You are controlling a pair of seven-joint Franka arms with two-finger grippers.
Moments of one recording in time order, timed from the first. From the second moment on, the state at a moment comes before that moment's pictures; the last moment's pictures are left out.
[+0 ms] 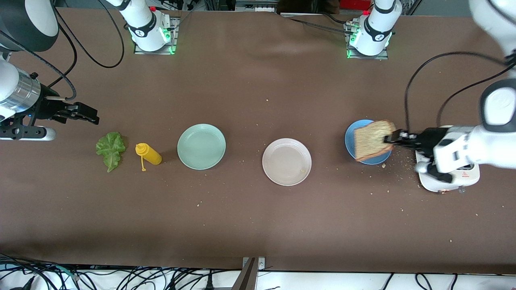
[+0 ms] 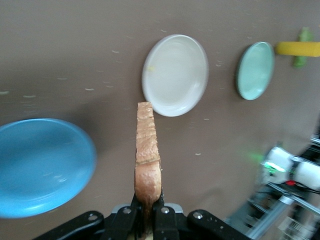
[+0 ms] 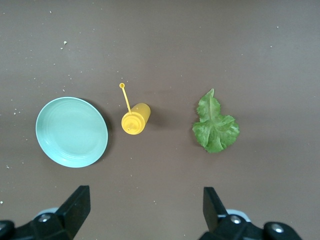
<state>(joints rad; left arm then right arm) -0.04 0.59 0.04 -1.30 -0.66 1.41 0.26 0.15 0.18 -0.10 -1.50 0.05 1.62 0.09</state>
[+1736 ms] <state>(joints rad) -0.29 0.90 0.03 -1.29 -0.98 1.88 0.34 0.14 0.17 -0.15 -1.50 0.05 1.57 0.09</state>
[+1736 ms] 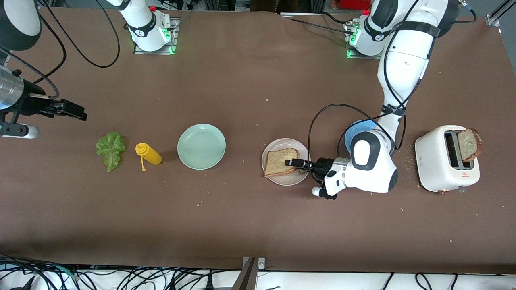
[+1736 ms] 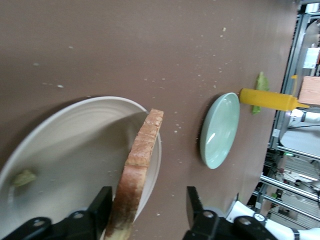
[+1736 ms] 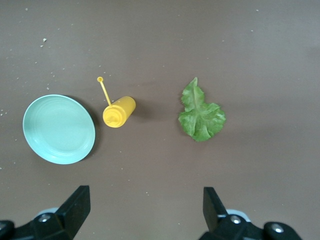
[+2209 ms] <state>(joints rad) -0.23 0.87 0.05 -1.27 -0.71 1.87 0.20 0.15 0.18 -0.13 -1.50 0.05 1.60 0.09</state>
